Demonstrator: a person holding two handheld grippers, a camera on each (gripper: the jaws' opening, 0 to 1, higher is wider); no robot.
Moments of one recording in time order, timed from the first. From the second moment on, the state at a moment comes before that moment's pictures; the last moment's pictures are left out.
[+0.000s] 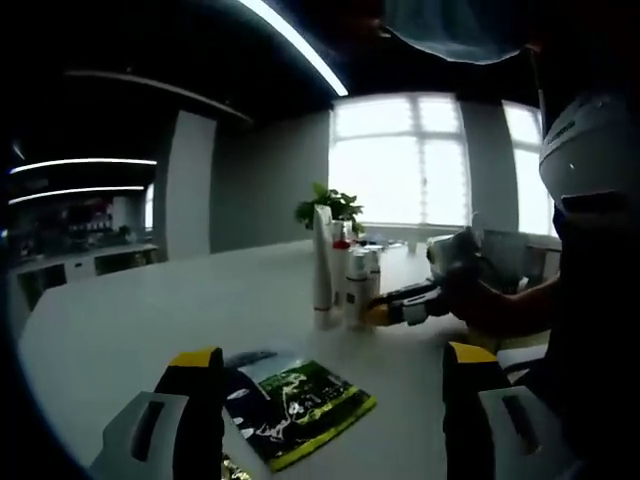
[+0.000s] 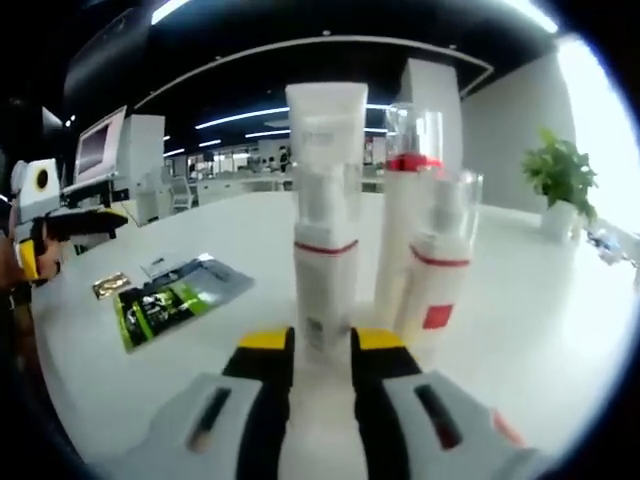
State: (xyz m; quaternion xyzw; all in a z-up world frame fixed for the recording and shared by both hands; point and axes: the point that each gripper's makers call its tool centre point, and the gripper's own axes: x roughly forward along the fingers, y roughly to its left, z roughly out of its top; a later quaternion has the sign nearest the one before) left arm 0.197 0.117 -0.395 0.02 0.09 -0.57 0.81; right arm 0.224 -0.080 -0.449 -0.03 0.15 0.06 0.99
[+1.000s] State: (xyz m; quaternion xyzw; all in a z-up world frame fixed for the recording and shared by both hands) left arm 0.176 0.112 -0.378 0.04 0.07 -0.57 0.82; right arm 0.217 -0.079 -0.447 -0.05 0.15 0.10 0.98
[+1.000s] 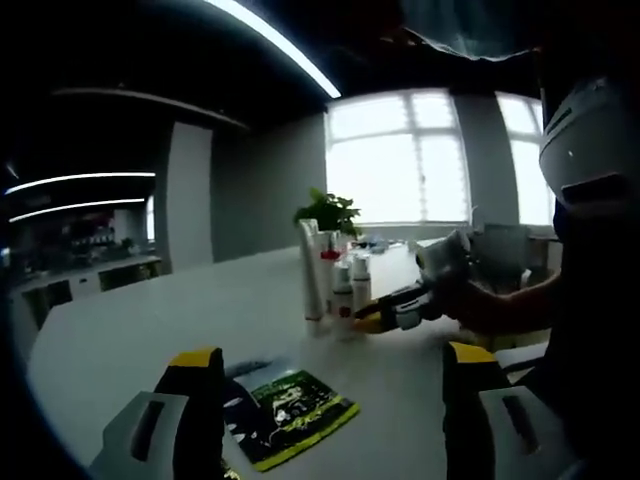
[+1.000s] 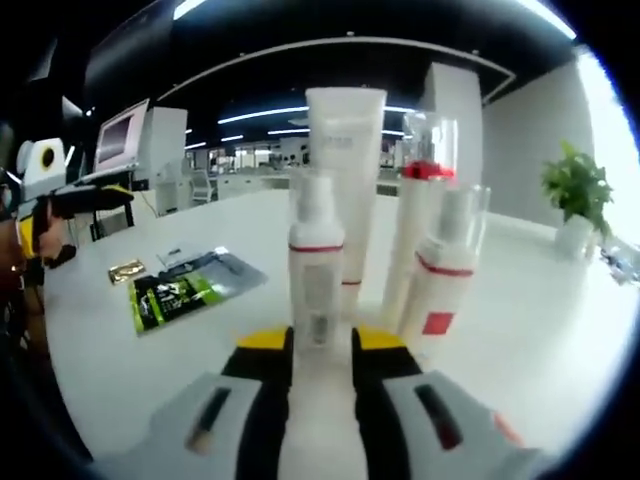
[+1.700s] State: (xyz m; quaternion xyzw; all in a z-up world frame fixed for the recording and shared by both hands) left arm 0.168 0.118 -0.373 0.05 0.07 -0.57 0.82; right arm 0.217 -0.076 -0.435 -0.05 0.13 0.08 0.99
